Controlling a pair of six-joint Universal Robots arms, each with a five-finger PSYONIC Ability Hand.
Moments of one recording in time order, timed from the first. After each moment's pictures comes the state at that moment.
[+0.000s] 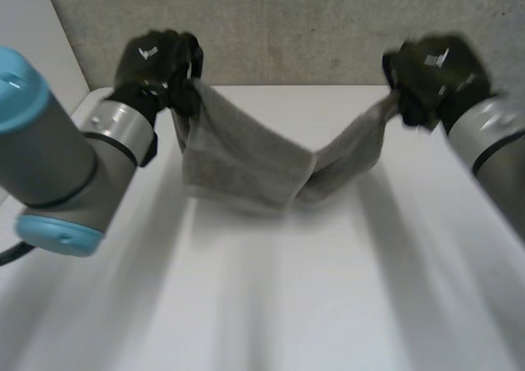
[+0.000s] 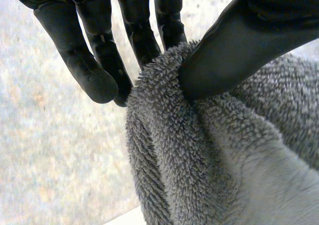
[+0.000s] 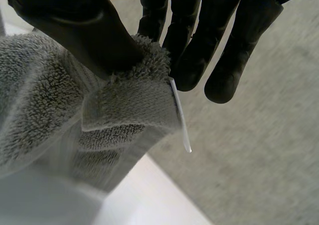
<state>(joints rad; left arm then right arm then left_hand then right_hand) 4.24 -1.86 -1.39 3.42 -1.52 3.14 1.94 -1.43 1.40 0.00 1.45 2.74 1.55 1.63 1.61 1.58 1.63 1.32 1.29 1.33 1.33 1.16</state>
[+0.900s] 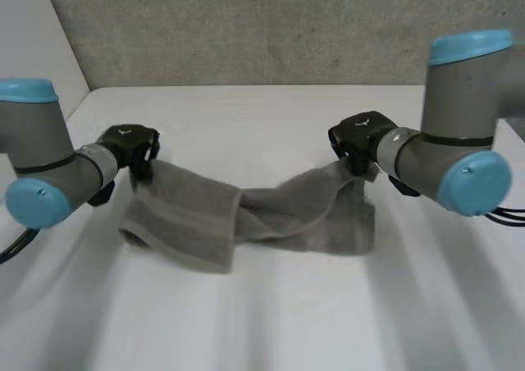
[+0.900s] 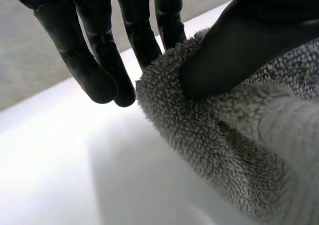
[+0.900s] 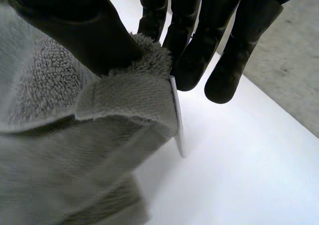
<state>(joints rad) 4.52 -2.35 -1.02 2.99 -1.39 3.41 2.00 -0.77 0.74 0.47 1.44 2.75 1.55 1.63 1.61 1.58 1.62 1.33 1.29 1.33 1.33 1.16</state>
